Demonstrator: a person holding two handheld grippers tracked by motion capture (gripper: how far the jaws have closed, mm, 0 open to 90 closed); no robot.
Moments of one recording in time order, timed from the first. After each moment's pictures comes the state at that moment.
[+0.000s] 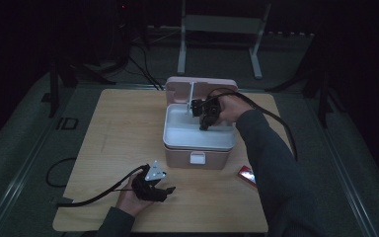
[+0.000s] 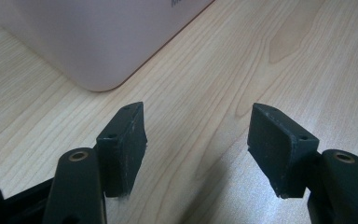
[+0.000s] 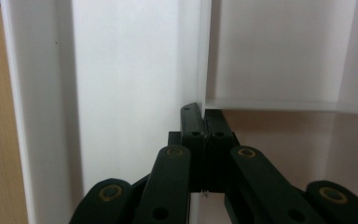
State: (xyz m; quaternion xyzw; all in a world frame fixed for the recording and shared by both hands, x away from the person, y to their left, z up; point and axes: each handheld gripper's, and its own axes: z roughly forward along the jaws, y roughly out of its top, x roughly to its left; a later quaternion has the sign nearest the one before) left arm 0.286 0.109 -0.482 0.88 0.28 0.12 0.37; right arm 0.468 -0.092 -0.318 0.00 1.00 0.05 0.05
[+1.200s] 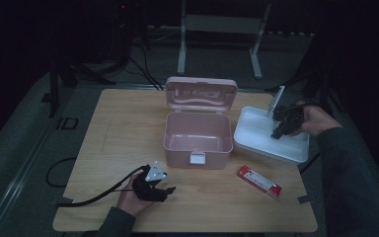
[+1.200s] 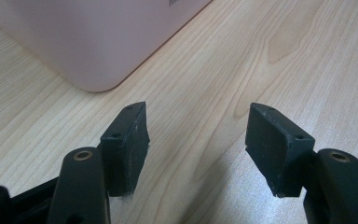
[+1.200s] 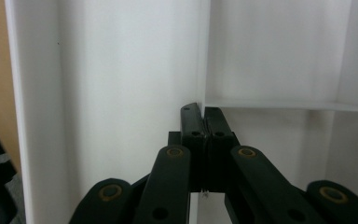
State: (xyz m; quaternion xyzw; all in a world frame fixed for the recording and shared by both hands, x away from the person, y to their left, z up) left arm 0.286 0.107 -0.484 0.87 0.28 0.12 0.38; right arm 0.442 -0.318 -0.311 0.17 0.98 0.05 0.04
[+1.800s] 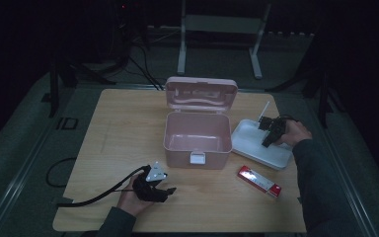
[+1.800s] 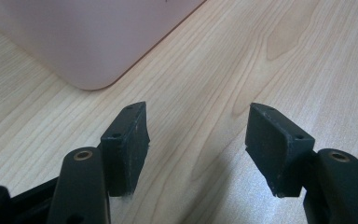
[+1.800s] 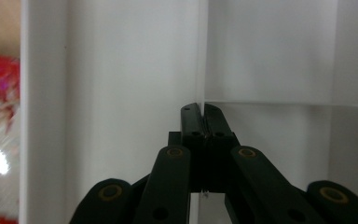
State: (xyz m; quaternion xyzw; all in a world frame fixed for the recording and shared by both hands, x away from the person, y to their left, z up) left arm 0.286 0.107 -0.486 0.88 0.28 0.12 0.38; right arm 0.483 -0.315 -0.417 0.28 0.96 0.02 0.03
